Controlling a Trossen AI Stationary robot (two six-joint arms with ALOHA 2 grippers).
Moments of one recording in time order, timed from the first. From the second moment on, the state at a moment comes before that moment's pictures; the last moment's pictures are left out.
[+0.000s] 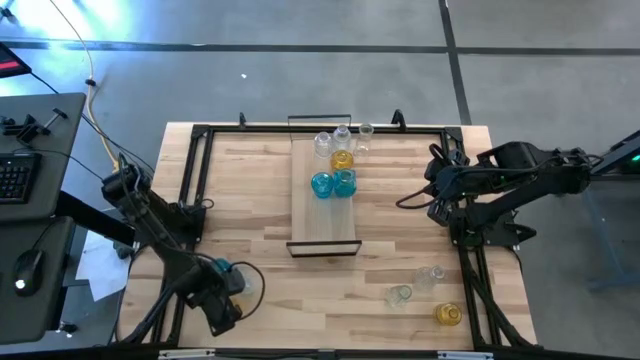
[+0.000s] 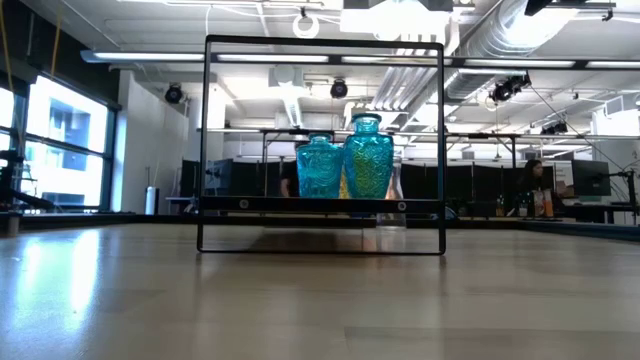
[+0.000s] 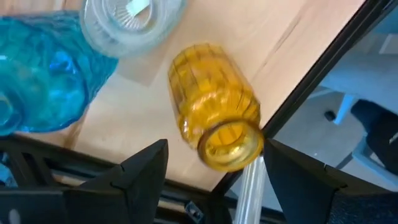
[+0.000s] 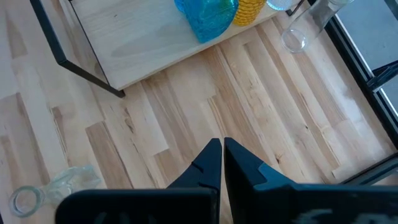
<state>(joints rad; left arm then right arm) -0.86 1.57 1.21 -1.07 0.17 -1.38 0.22 1.10 1.47 -1.51 0.31 0.58</state>
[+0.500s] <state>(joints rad) -0.85 1.57 1.21 -1.04 0.19 -1.41 0.22 1.10 1.47 -1.52 0.31 0.56</state>
